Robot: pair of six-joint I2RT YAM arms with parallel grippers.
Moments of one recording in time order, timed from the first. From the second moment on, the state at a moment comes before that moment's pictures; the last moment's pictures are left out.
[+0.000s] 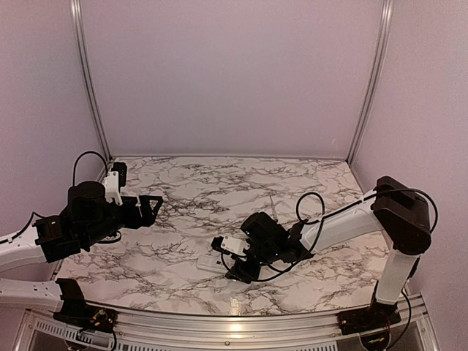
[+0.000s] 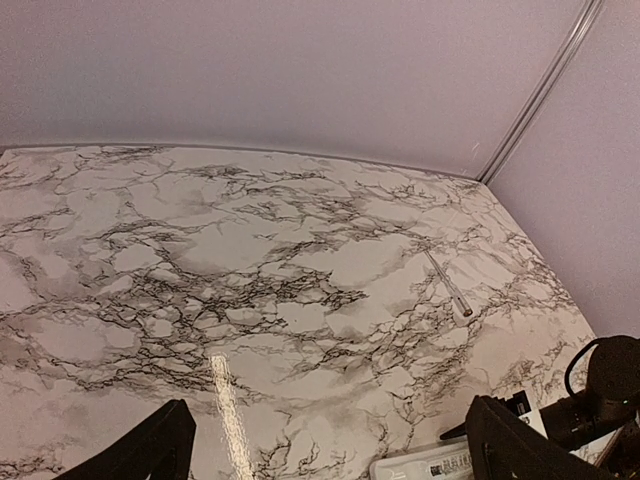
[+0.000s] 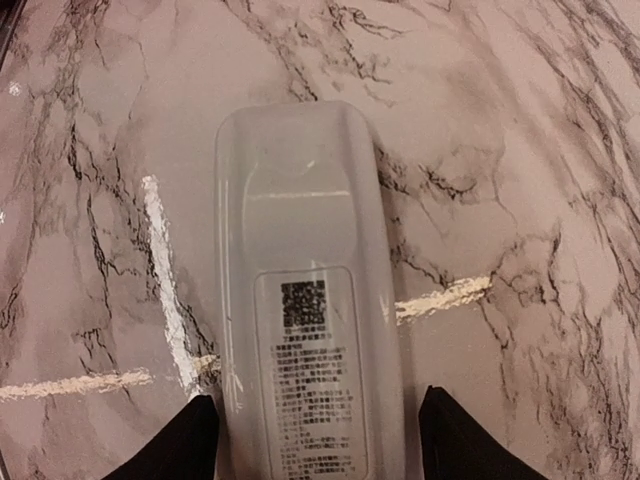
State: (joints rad) left arm -0.86 0.82 0.57 -0.09 -0.36 -0.51; right arm 1.04 1.83 0.91 0.03 -0.18 -0.19
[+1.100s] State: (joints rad) left arm -0.86 0.87 0.55 0.00 -0.36 -0.56; right arm 1.06 1.76 0.91 0.06 -0.11 -0.15
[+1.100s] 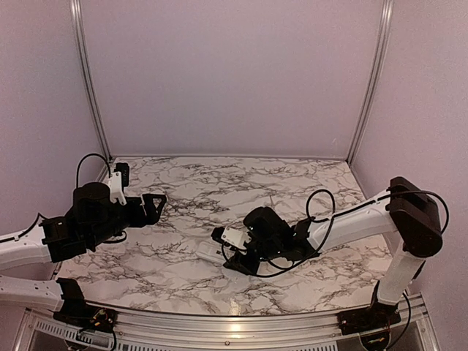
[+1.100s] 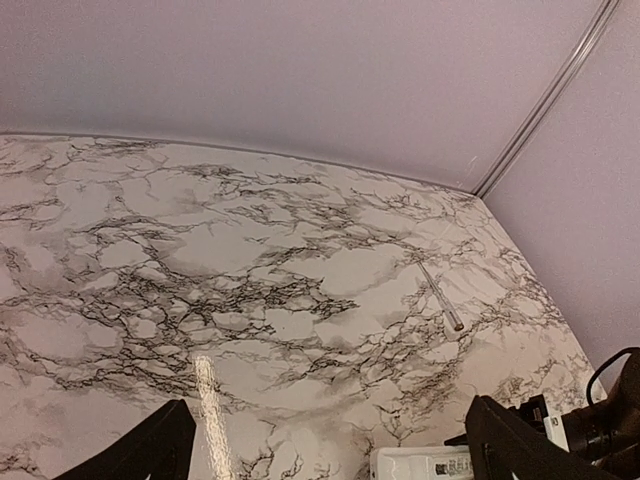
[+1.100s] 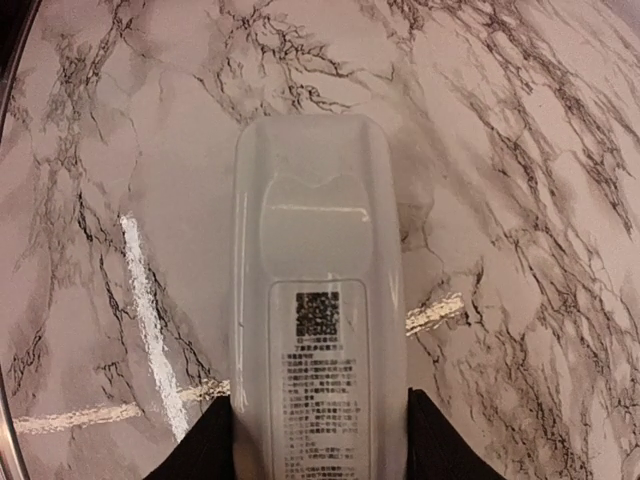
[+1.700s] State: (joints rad) left arm -0.86 1.10 0.51 0.23 -0.25 -0.52; right arm 1.06 1.69 0.87 0.20 0.12 -0.19
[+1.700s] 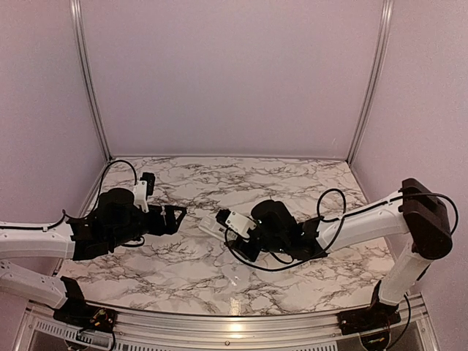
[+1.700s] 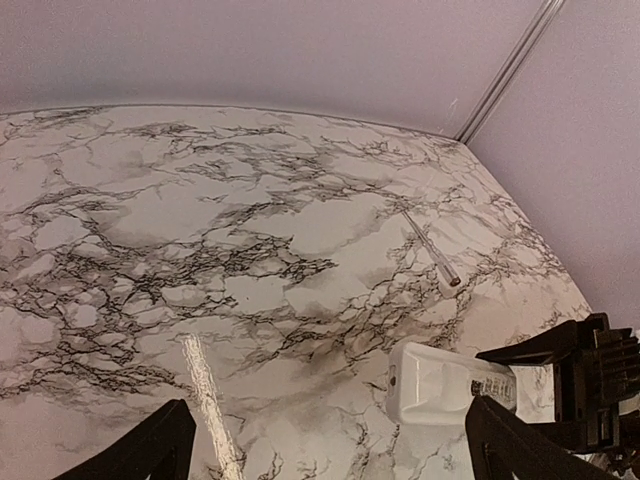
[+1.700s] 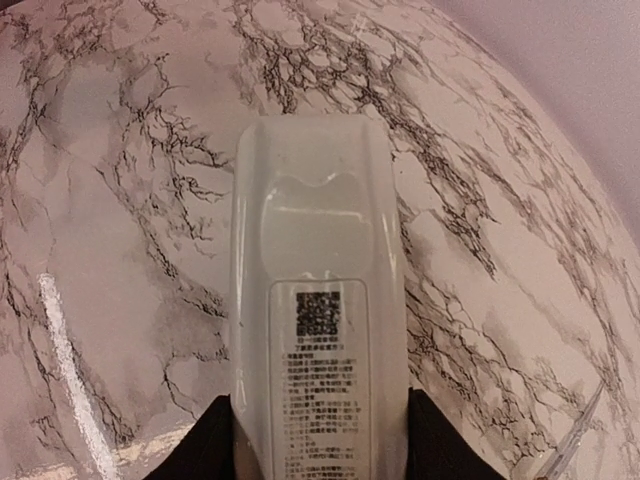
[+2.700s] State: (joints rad) left arm -0.86 1.20 0.55 0.39 0.35 -0.59; right arm 1.13 1.40 0.66 0.35 0.10 -0.44
